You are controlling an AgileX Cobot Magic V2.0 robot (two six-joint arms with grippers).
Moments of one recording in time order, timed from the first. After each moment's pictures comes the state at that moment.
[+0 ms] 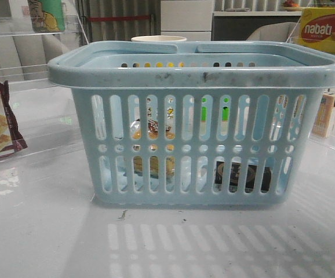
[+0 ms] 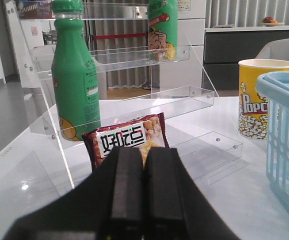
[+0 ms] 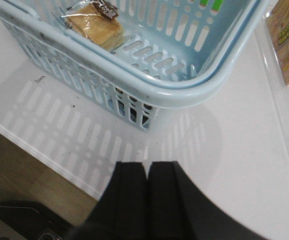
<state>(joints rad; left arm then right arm) -0.05 -0.01 0.01 0.01 0.03 0.03 0.46 0.72 -0.78 -0.02 0.82 -0.03</state>
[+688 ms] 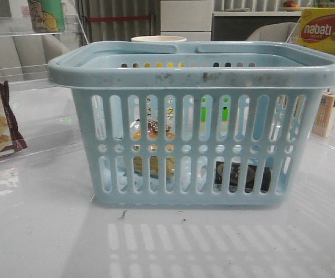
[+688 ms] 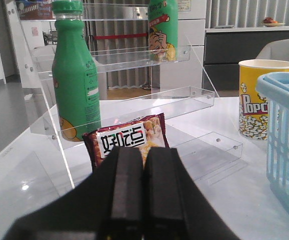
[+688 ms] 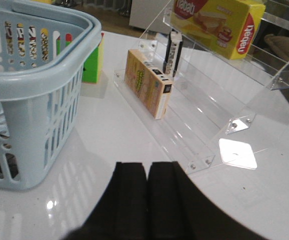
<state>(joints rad) -0.05 -0.01 0.01 0.01 0.03 0.03 0.03 0.10 -0.15 -0.08 0.29 -0.04</state>
